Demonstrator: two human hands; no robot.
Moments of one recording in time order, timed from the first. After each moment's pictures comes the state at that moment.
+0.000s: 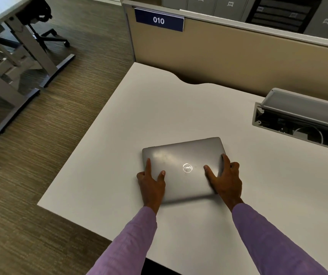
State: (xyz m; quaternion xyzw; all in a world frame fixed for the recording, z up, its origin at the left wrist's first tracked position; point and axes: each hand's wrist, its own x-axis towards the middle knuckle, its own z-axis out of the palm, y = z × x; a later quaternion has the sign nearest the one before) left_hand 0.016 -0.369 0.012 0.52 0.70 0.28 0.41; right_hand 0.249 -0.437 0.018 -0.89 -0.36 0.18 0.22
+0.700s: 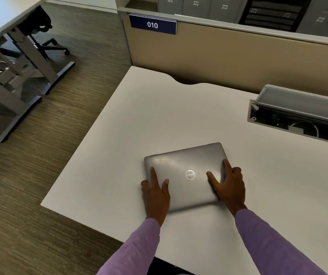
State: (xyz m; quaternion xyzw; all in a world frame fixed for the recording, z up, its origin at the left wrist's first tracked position) left_hand 0.013 -0.419 0.001 0.63 0.69 0.18 0.30; right_hand 0.252 -0.477 0.011 -0.89 -0.38 0.14 0.22
